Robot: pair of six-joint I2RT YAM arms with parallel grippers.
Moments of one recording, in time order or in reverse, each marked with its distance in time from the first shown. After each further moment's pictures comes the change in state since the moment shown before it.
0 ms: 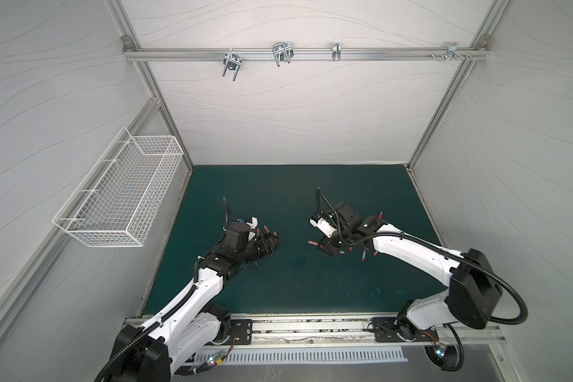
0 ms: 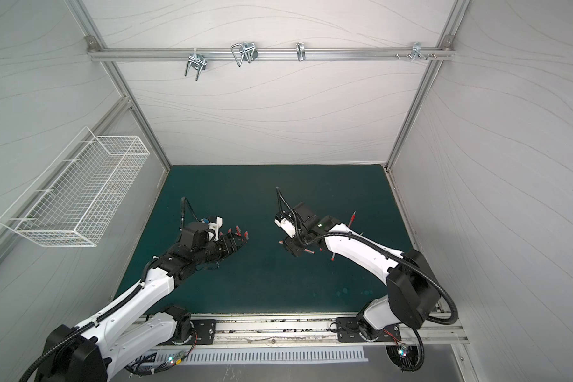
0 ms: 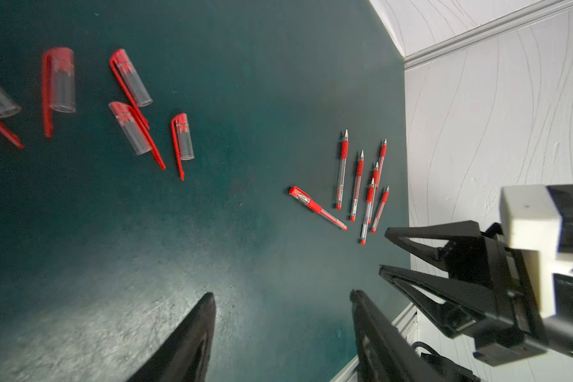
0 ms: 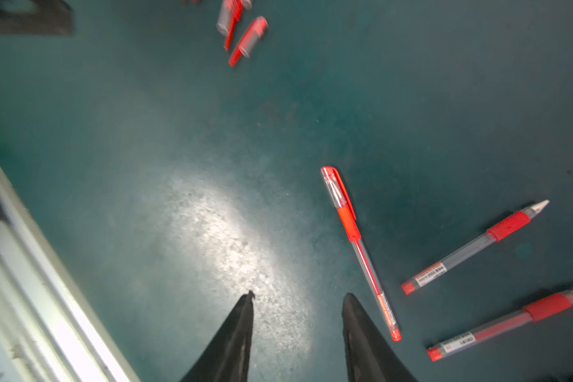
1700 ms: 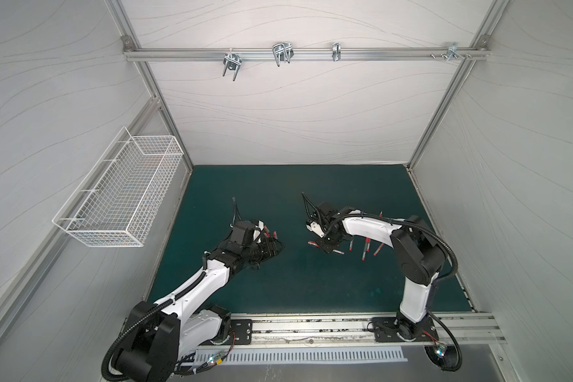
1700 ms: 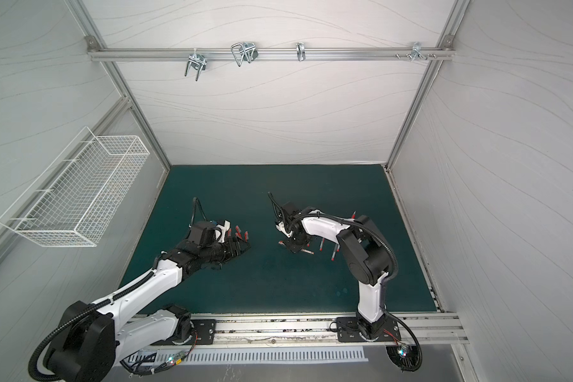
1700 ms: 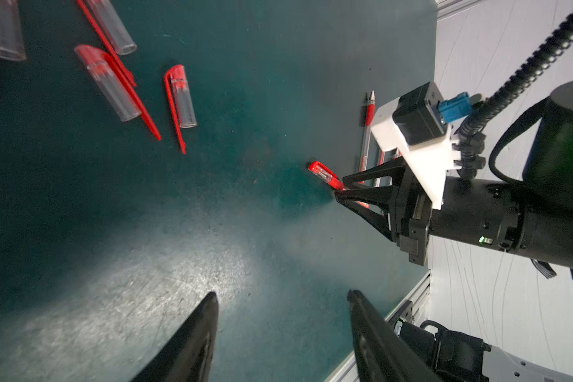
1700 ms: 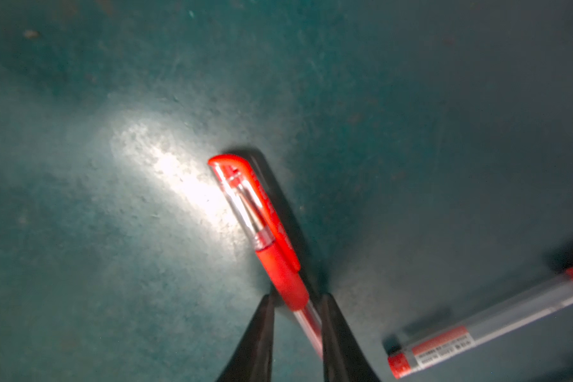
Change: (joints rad) left arm 0.000 0.131 0.001 0.017 0.065 0.072; right arm -0.048 0.393 0.175 -0.095 0.075 -0.054
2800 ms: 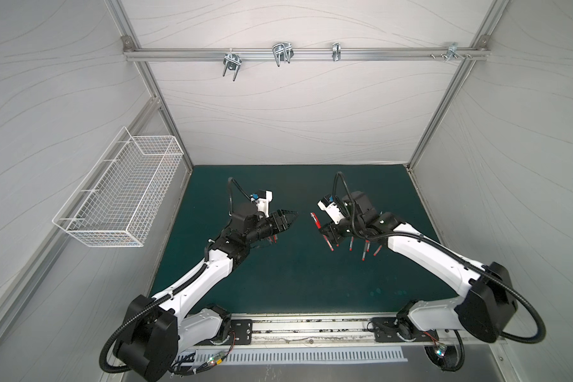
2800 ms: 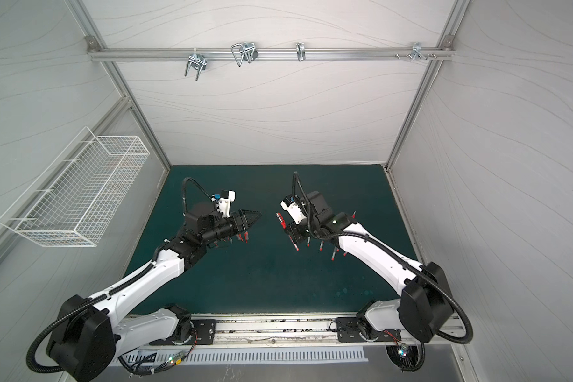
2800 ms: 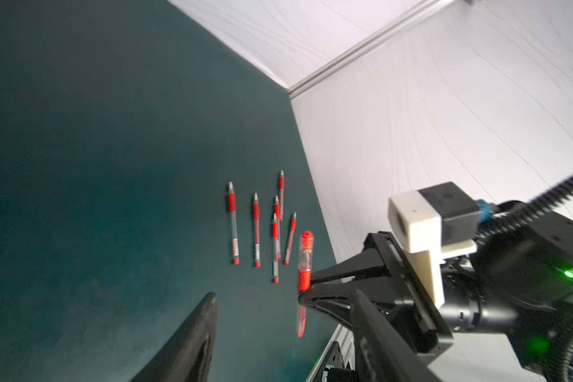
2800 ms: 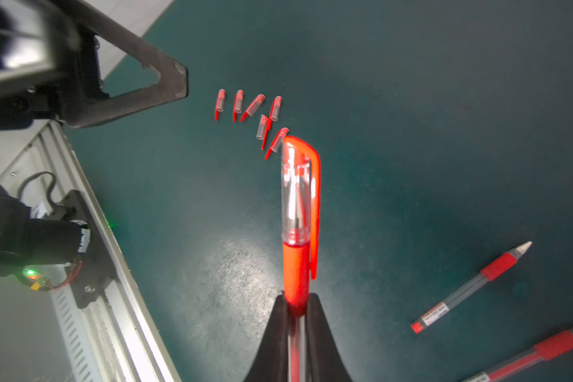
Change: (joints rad) left arm -0.086 0.034 0.146 0.409 0.027 -0.078; right arm -0.039 -0.566 -0.232 0.267 -0.277 0.188
